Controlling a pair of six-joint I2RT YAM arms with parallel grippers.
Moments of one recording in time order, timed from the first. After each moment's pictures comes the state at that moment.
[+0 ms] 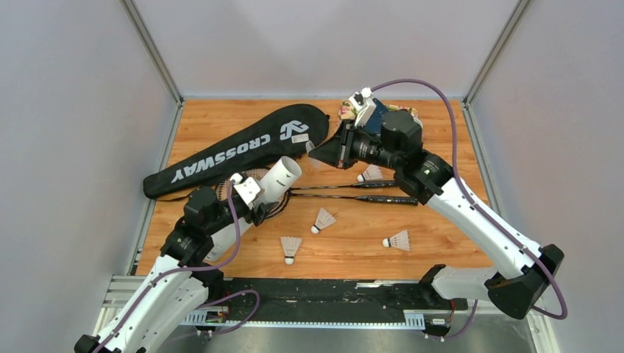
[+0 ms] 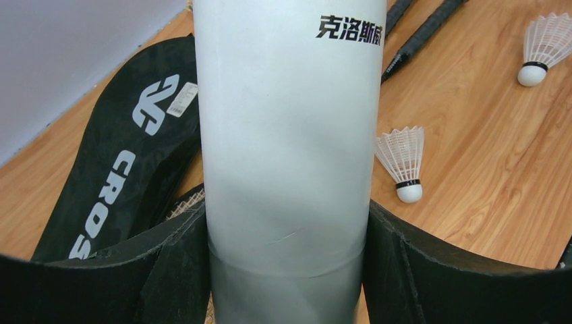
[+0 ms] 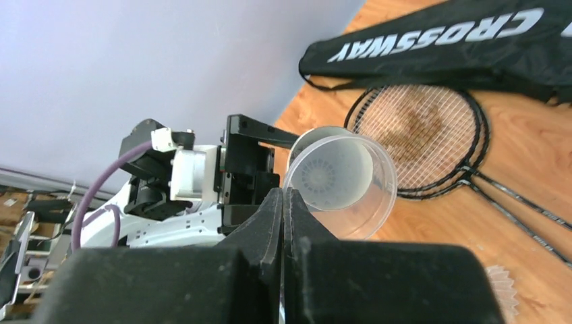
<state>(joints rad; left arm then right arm) -0.45 0.54 0.50 -0.16 0.40 0.29 0.73 1.26 1.32 -0.25 -0.42 0.69</state>
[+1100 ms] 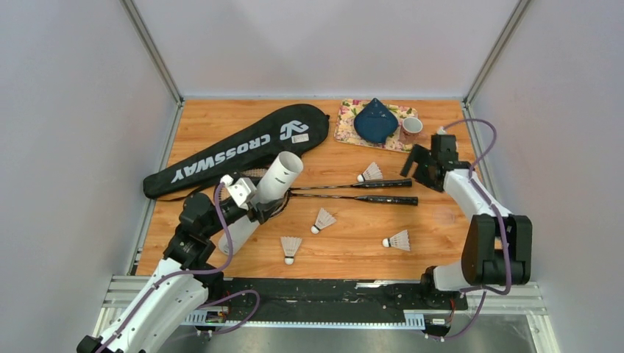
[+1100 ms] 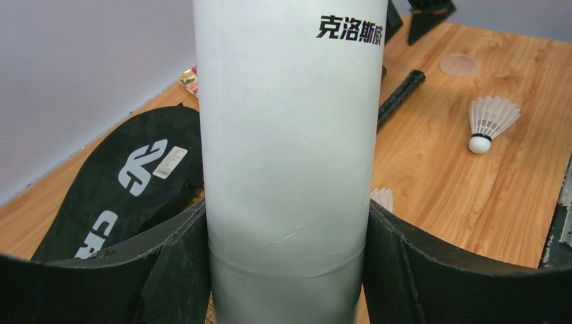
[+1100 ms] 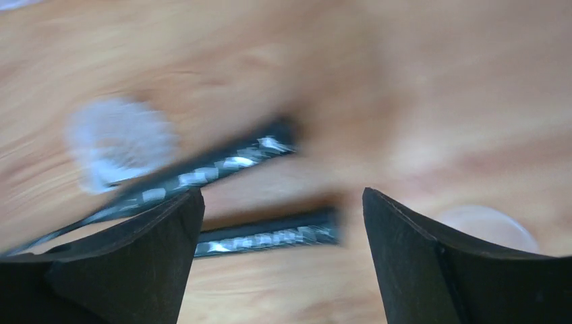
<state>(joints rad) -0.45 0.51 0.43 0.10 0.47 0.15 -0.05 1.41 0.87 -0.44 0.10 0.45</state>
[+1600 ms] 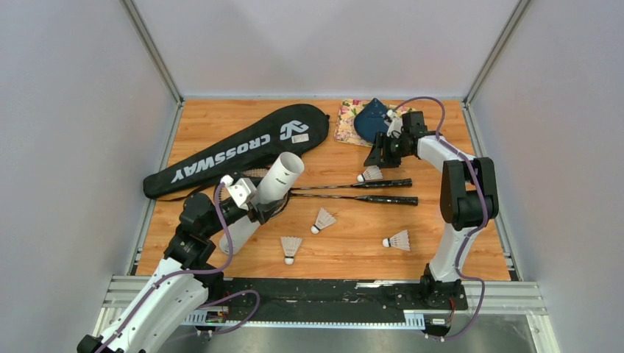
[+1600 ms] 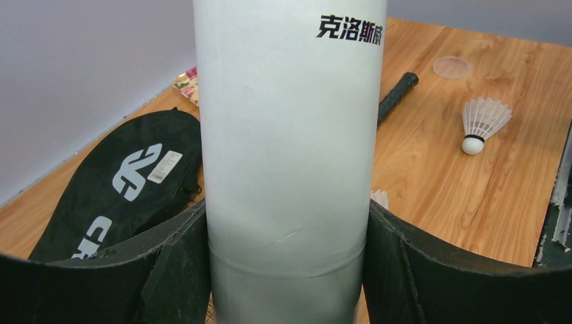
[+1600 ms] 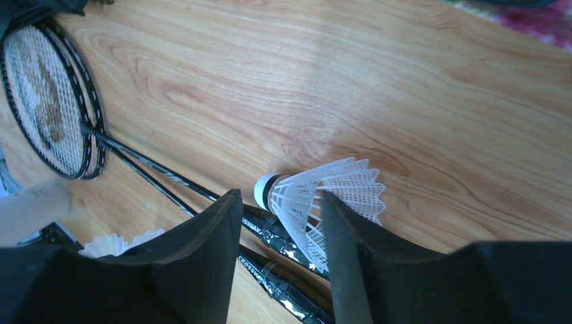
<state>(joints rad) -0.45 0.51 0.42 0.12 0.49 0.14 0.10 1.90 1.31 -0.41 -0.55 0.19</state>
